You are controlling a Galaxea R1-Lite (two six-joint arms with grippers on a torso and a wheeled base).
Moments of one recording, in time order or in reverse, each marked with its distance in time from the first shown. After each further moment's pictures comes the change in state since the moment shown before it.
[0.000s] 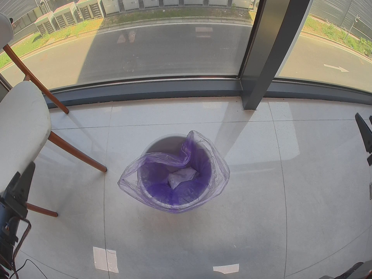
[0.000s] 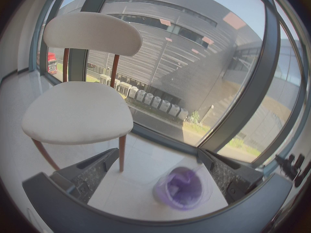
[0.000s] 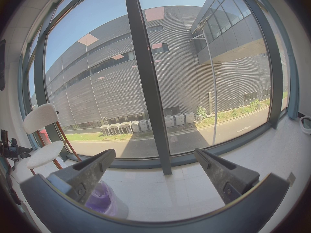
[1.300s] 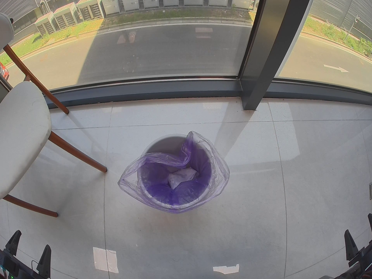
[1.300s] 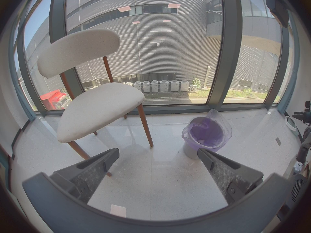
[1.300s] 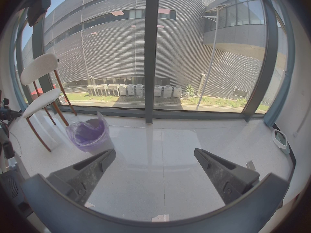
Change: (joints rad) left arm 0.158 -0.763 0.000 0.986 -0.150 0.437; right arm -0.035 -1.019 0.139 1.282 -0.096 -0.250
